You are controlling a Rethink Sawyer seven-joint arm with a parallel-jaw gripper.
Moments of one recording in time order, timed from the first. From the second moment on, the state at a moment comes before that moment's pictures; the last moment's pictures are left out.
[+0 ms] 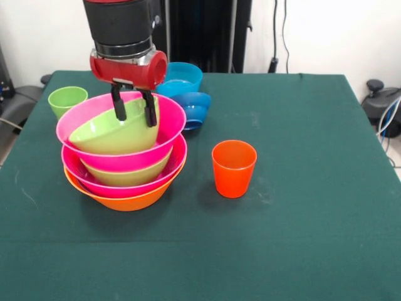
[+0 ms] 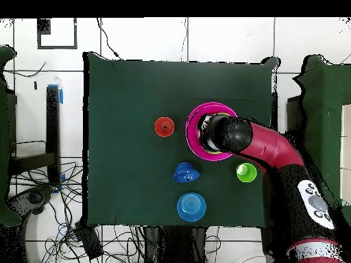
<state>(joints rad) -0.59 -0.67 0.21 1.64 -0.12 0.56 1.86</state>
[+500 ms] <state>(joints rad) -0.59 -0.70 0.21 1.67 -0.12 0.54 1.86</state>
